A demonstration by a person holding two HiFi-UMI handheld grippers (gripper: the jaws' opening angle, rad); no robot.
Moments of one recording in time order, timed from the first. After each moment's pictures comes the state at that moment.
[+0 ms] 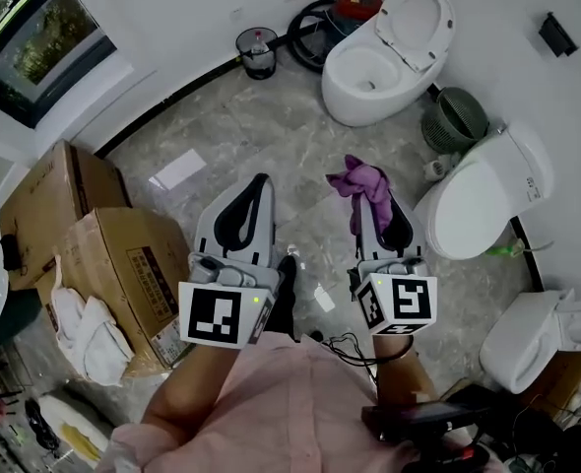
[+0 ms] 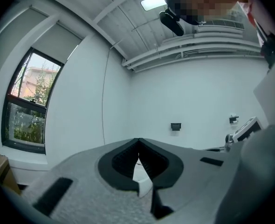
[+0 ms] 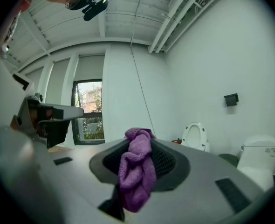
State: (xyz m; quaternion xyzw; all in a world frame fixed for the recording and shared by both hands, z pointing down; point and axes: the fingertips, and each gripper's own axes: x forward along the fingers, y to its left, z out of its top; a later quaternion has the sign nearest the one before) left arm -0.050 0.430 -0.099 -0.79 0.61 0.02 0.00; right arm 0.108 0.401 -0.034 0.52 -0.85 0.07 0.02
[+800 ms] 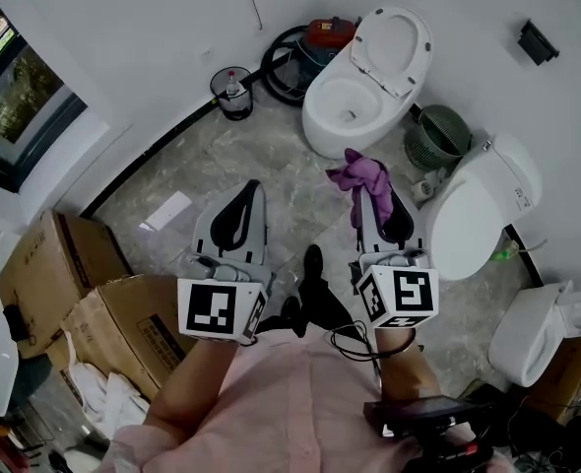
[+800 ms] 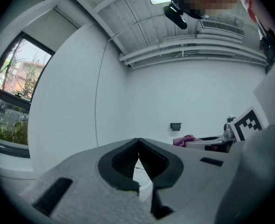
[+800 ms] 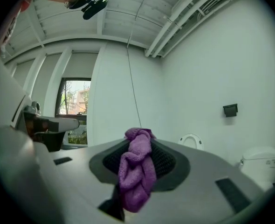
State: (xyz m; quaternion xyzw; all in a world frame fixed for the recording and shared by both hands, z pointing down) left arm -0.094 0.285 -0.106 -0.82 0.57 0.02 0.00; right arm 0.080 0.265 -0.078 0.57 -0.82 0.03 0.01
